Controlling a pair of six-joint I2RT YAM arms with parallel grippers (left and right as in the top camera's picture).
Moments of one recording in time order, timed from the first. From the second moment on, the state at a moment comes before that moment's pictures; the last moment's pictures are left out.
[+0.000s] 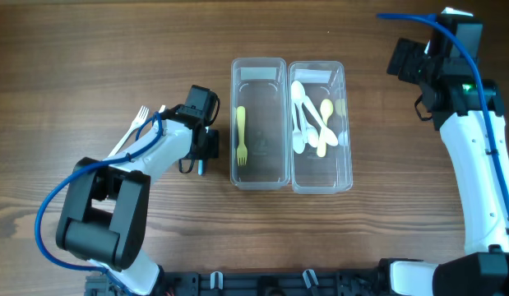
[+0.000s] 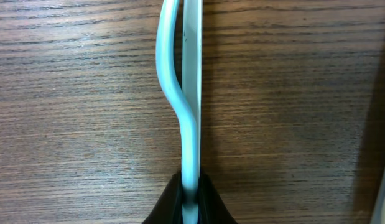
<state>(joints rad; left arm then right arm) -0.33 1.80 1.01 -0.60 -0.08 -0.29 -0.03 1.49 1.37 -0.63 0.28 0.15</state>
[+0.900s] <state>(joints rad) -0.33 1.80 1.03 -0.81 -0.12 -0.32 -0.03 1.49 1.37 -0.63 0.28 0.15</state>
